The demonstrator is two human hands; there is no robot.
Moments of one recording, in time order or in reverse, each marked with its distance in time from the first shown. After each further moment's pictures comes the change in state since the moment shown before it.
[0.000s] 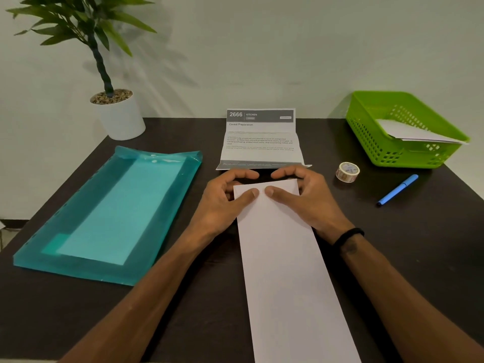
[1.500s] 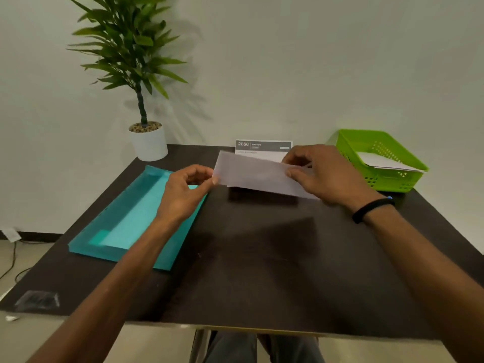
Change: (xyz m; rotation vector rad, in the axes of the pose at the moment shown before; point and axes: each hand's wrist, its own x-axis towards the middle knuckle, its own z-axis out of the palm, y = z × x) left_hand -0.028 0.041 -0.085 0.200 0.281 0.095; right_hand -0.022 -0.121 -0.037 -0.869 -0.035 -0.551
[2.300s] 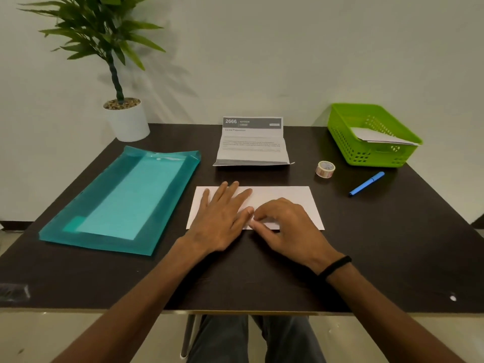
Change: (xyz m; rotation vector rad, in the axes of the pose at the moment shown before) left_hand -0.052 -0.027 0.090 0.797 -0.572 0.173; right_hand -0.098 0.006 0.119 0.056 -0.071 0.033
